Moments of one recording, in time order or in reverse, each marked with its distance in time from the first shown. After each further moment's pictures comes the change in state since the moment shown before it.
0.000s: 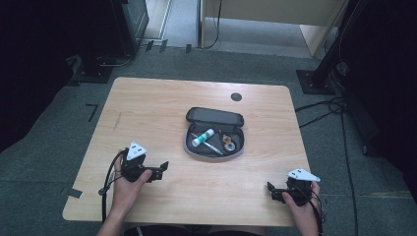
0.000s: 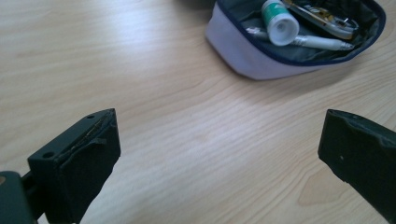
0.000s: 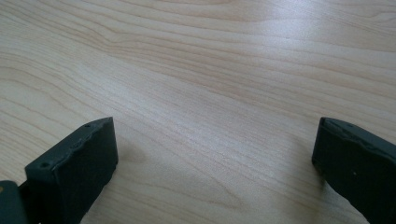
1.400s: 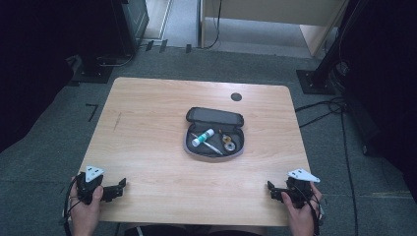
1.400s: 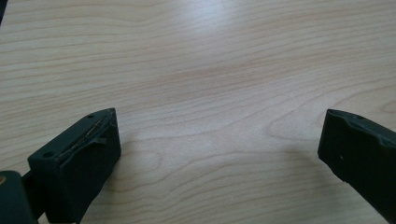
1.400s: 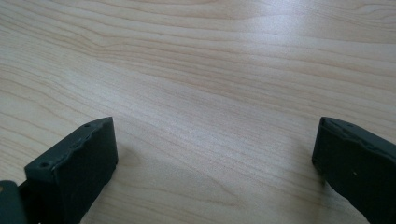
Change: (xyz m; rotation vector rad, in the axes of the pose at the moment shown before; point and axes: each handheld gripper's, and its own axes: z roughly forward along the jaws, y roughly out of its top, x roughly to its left) left arm 0.077 -0.083 -0.049 0.101 0.279 -0.108; right arm 0.003 0.000 0.000 0.000 -0.043 0.050
